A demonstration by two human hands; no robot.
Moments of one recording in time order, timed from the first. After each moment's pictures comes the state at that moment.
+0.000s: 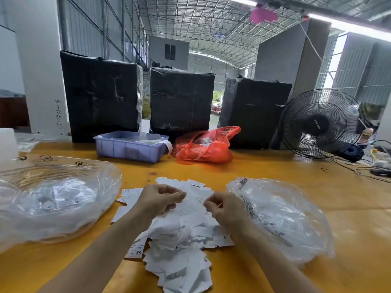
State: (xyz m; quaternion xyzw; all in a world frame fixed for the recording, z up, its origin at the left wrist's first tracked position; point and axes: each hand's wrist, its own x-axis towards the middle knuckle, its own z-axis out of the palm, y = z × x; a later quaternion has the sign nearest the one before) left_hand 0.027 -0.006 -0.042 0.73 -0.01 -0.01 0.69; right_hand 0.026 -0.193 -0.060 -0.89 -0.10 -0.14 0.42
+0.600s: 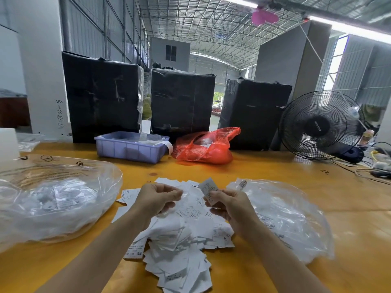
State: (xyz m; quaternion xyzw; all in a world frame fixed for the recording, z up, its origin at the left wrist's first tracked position) left_hand 0.028 -0.004 -0.041 0.71 0.01 0.02 0.70; right_hand 0.031 -0.200 -0.052 -0.68 -0.04 -0.01 0.73
